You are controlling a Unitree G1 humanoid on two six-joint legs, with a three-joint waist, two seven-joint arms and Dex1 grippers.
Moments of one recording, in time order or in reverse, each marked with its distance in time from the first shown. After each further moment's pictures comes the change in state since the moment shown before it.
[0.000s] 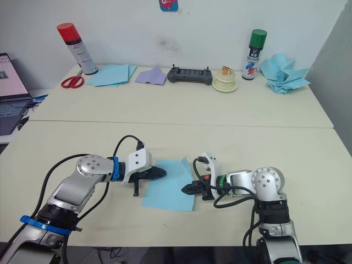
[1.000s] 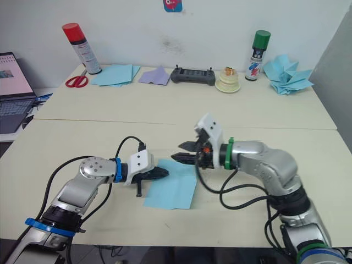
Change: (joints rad) left arm 0.014 -0.041 0.007 0.006 0.026 -0.026 0.005; right arm -0.142 -0.271 0.377 -0.217 -0.398 -0.706 0.501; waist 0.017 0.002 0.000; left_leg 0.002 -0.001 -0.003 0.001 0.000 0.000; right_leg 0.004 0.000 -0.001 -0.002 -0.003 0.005
